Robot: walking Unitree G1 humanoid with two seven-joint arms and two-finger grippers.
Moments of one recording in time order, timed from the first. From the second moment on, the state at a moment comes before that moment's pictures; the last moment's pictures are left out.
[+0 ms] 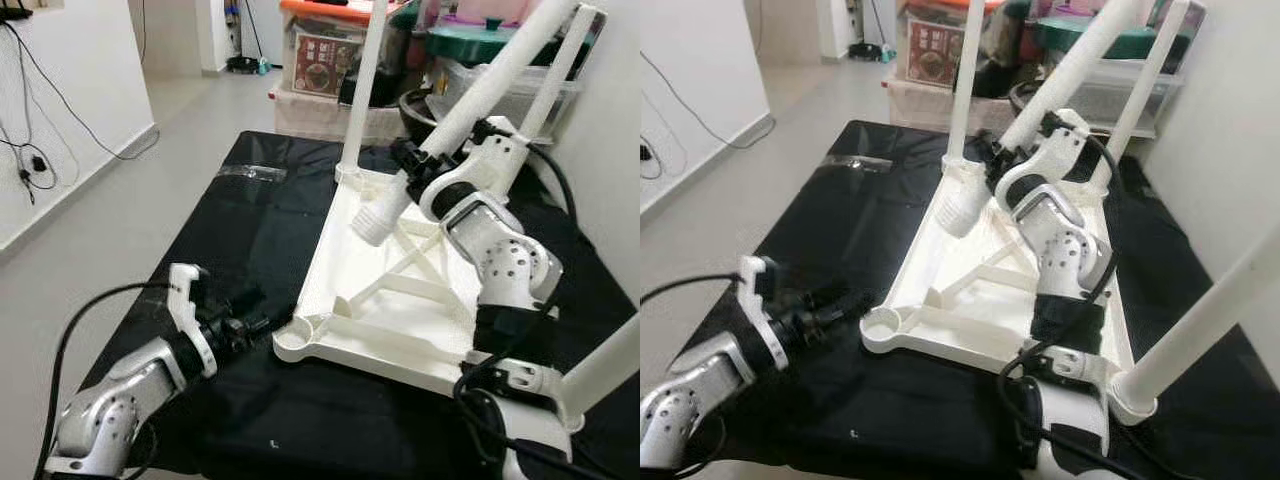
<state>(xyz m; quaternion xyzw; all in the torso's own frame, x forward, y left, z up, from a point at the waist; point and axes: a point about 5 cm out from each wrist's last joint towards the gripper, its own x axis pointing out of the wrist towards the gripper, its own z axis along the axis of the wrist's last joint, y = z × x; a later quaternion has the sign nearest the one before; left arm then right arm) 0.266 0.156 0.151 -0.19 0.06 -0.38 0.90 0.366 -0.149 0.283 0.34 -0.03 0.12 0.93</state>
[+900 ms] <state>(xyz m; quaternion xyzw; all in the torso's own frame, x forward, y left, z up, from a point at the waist) 0.258 0.146 0.157 -0.18 0.06 -0.46 0.87 0.329 -0.112 0.286 0.28 -0.07 0.23 0.93</state>
